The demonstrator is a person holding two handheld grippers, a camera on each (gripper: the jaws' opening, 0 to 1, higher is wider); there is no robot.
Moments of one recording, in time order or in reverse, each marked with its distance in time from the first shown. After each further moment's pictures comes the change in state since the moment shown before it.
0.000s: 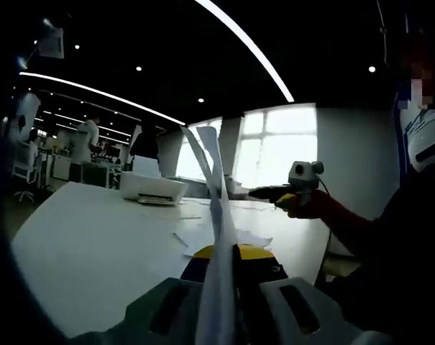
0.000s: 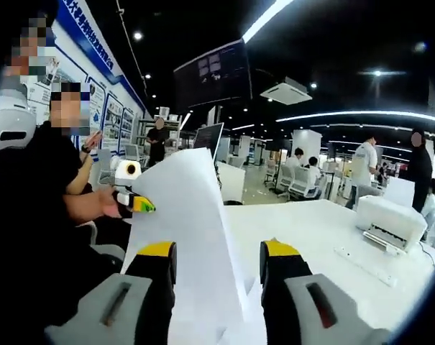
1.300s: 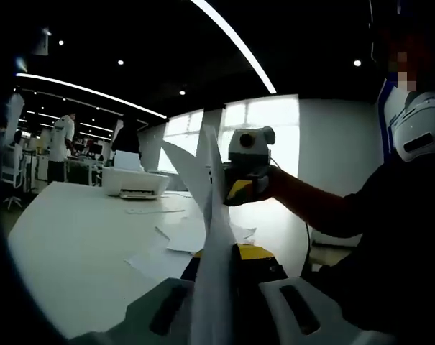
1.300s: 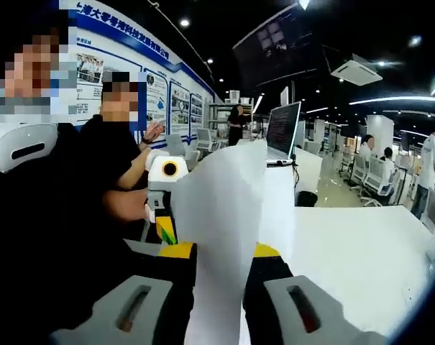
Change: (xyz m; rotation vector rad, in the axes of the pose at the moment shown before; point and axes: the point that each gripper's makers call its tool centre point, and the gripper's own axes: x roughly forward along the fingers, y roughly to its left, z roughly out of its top) left arm 0.004 -0.023 -0.013 0.026 0.058 -0.113; right arm 0.127 0.066 0.011 -0.023 0.096 0.504
